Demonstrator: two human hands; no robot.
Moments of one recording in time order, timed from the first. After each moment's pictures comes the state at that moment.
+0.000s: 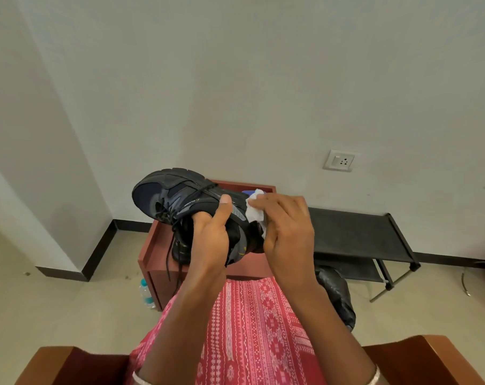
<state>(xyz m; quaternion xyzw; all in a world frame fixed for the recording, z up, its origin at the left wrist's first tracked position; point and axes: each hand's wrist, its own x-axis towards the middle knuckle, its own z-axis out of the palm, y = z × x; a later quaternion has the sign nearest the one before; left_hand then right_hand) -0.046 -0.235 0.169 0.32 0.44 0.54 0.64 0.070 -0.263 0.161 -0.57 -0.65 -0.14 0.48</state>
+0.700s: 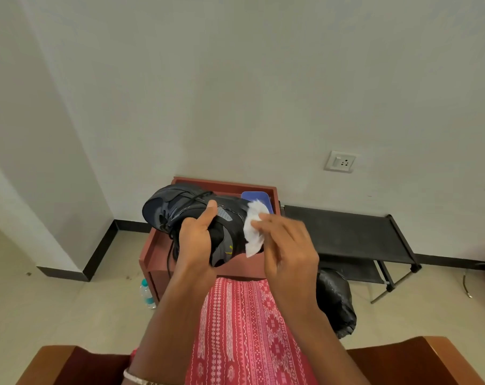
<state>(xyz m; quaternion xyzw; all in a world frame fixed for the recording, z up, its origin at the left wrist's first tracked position) -0.067 -0.230 0.168 0.25 0.45 0.52 0.69 0.068 -0.289 0.138 -0.57 -0.64 -0.11 0.49</state>
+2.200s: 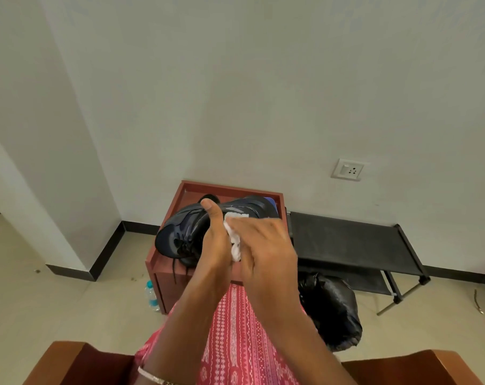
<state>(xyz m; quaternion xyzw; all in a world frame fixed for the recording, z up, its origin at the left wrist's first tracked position) -0.053 -0.228 0.157 0.33 0.45 0.48 0.68 0.017 -0.287 0.172 -0.57 -0.67 -0.06 0.47</state>
